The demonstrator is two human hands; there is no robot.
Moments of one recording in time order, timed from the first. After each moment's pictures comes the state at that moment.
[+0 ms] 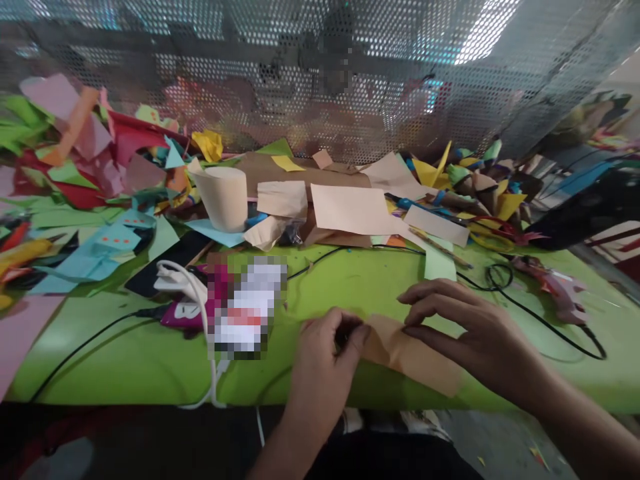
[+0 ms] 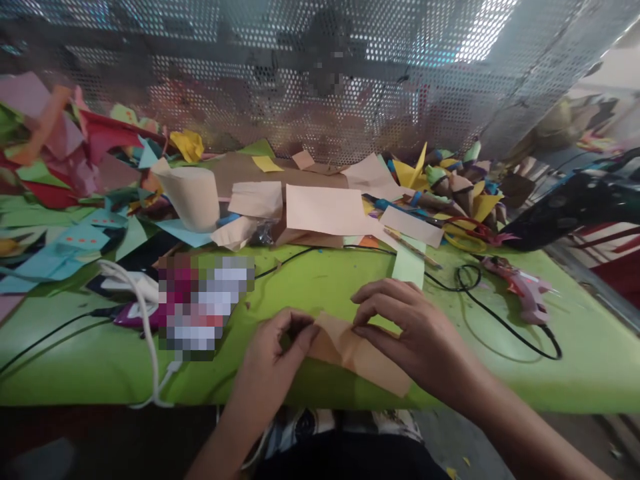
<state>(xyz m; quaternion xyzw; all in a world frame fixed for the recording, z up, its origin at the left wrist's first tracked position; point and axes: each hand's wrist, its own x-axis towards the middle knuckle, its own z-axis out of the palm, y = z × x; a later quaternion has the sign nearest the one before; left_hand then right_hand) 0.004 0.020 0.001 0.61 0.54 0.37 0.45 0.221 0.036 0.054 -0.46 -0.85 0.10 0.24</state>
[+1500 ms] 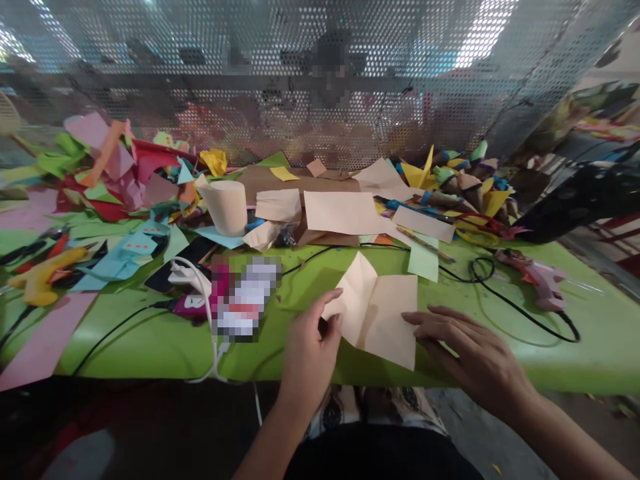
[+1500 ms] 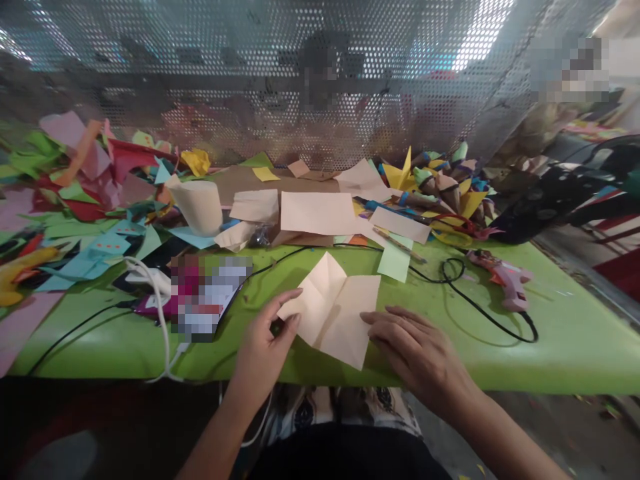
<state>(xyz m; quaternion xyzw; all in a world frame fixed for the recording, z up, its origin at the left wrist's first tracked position) 0.011 0.011 0.001 0.61 0.57 0.40 0.37 0.267 -0.008 0.011 -0.42 -0.87 -0.04 0.25</state>
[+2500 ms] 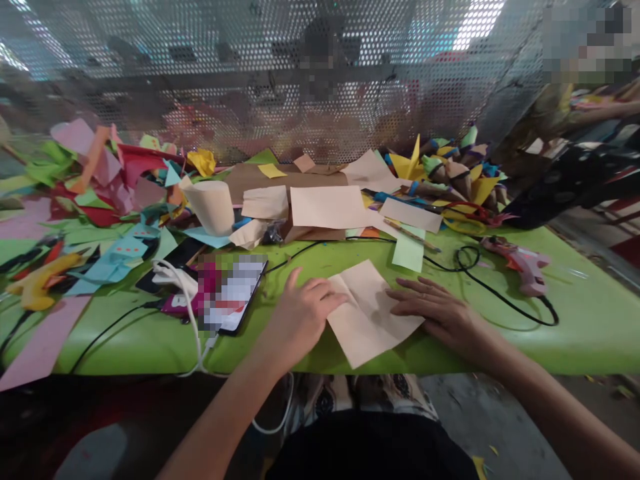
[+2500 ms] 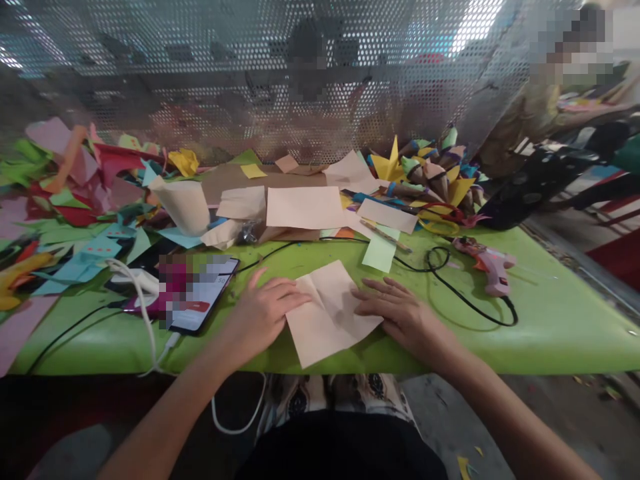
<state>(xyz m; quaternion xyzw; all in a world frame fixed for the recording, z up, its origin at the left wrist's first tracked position) 0.007 0.046 0.021 0.92 0.37 0.15 0.07 0.312 0.020 -0.006 -0.41 -0.88 0.11 0.22</state>
